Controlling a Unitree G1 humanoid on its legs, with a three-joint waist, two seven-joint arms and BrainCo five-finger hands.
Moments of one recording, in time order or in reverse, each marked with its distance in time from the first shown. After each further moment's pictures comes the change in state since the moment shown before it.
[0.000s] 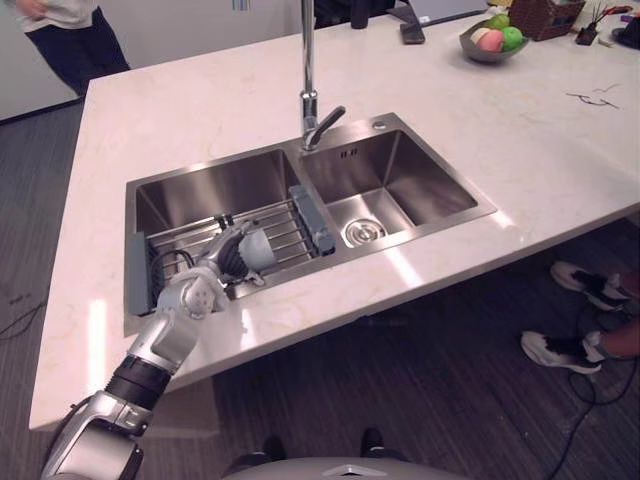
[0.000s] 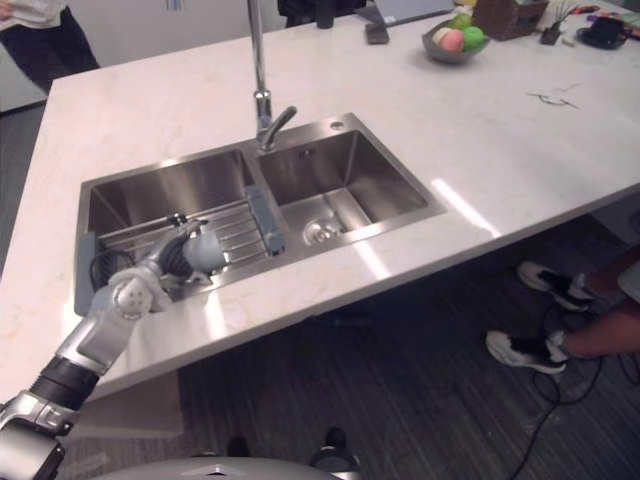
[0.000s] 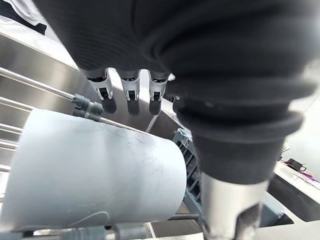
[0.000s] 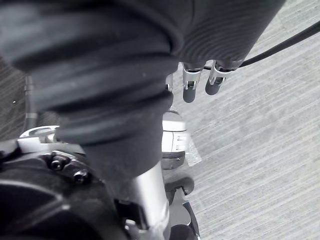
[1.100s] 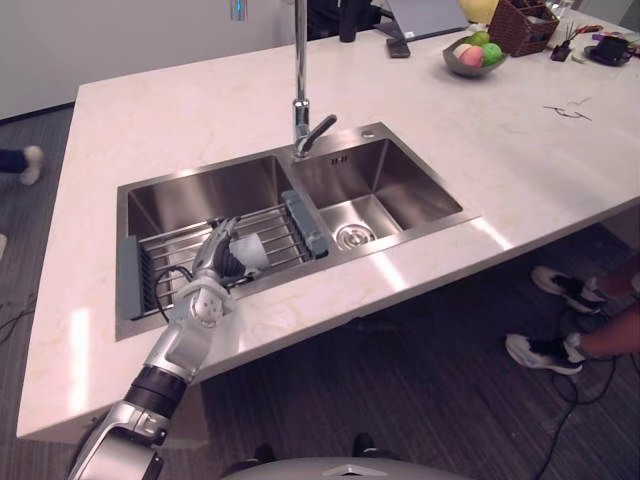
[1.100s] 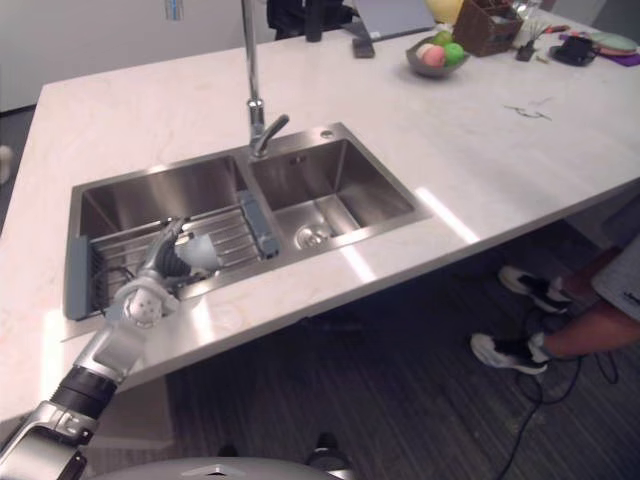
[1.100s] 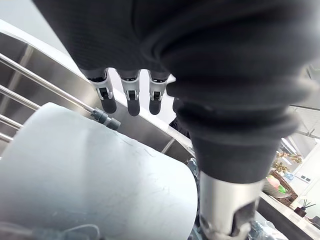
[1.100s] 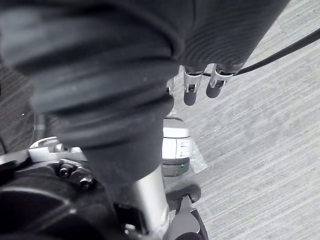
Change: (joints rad) left arm 0.038 -0.108 0.045 0.068 0.007 0.076 0.225; right arm 0.001 0.017 0.003 -0.001 0.008 0.011 -0.005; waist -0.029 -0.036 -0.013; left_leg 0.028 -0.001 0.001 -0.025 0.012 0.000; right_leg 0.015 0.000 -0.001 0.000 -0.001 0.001
